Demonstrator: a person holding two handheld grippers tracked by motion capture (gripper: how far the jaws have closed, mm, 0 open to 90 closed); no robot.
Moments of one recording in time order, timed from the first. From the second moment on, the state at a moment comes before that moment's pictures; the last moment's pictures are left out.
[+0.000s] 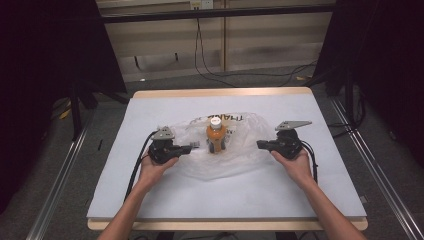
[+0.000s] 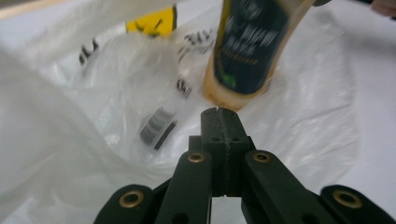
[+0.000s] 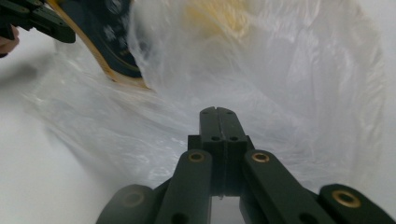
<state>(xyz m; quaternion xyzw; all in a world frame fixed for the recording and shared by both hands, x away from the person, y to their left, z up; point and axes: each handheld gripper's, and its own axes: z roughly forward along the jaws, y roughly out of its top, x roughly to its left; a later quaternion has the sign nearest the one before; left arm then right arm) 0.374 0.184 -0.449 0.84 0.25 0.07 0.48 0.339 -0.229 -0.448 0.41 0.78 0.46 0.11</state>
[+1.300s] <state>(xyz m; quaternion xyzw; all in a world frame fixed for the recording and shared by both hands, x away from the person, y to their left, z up) 0.433 0.117 -0.460 0.96 0.15 0.10 0.22 0.435 -0.156 -0.470 0.31 0.90 0.29 0.07</state>
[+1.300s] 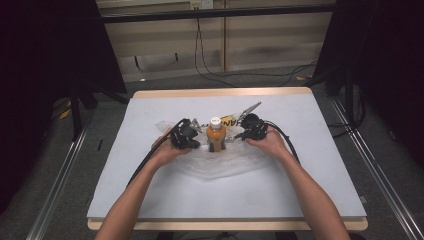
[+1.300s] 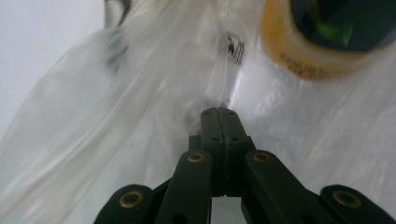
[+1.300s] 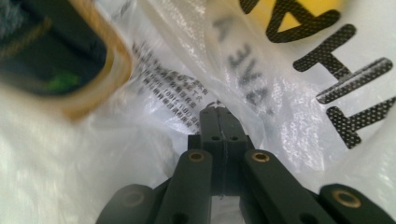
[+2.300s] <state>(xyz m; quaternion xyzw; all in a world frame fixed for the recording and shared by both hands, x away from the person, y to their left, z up) 0.448 0.149 -0.458 0.97 0.16 0.14 0.13 0.409 -0.214 -0.457 0.25 0.95 0.12 0.14</state>
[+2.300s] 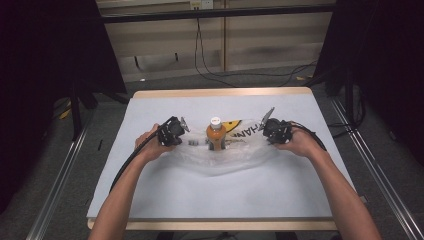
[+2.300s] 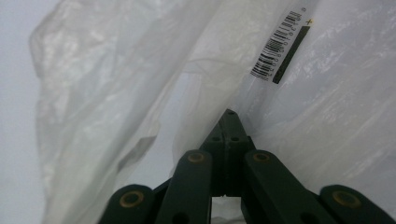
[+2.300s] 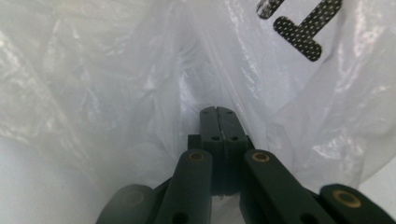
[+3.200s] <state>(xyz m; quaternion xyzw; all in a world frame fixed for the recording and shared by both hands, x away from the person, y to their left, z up) 0.441 0.172 -0.446 0.93 0.22 0.09 0.29 0.399 -0.225 -0.453 0.31 0.92 0.23 0.11</state>
